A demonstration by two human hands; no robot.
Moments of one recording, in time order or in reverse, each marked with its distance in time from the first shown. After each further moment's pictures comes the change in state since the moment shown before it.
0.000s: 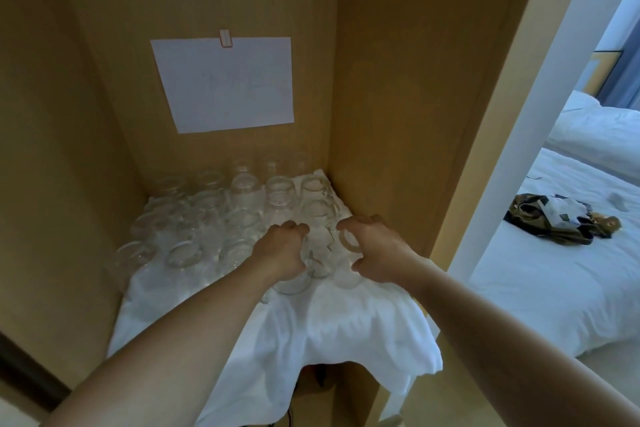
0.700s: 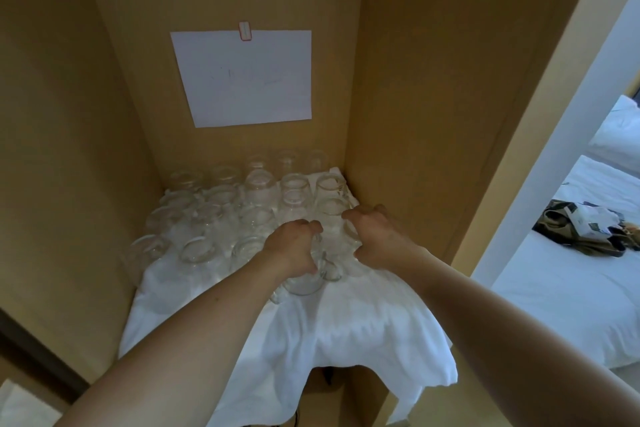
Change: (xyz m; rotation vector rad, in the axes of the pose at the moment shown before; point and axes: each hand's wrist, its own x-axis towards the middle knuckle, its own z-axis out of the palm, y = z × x) left_hand 0.005 -0.007 -0.002 -0.085 0.024 -0.002; right_hand 0.038 -0.013 0.000 -0.114 -0.045 0.004
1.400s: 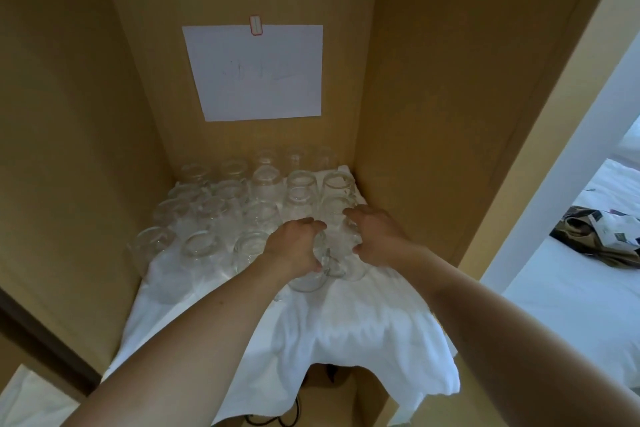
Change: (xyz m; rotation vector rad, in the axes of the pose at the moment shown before) left_hand -0.001 0.004 0.007 0.031 0.064 -0.034; right_hand 0.023 0.015 0.015 0.079 -0.102 0.010
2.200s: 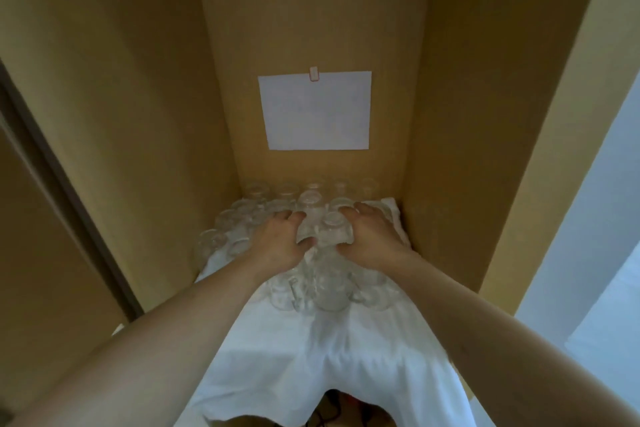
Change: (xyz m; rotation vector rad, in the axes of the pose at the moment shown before) left_hand -0.050 -0.003 -0.065 0.055 0.282 -0.338; right_hand 0.008 -0.039 -0.042 0.135 0.131 -0.295
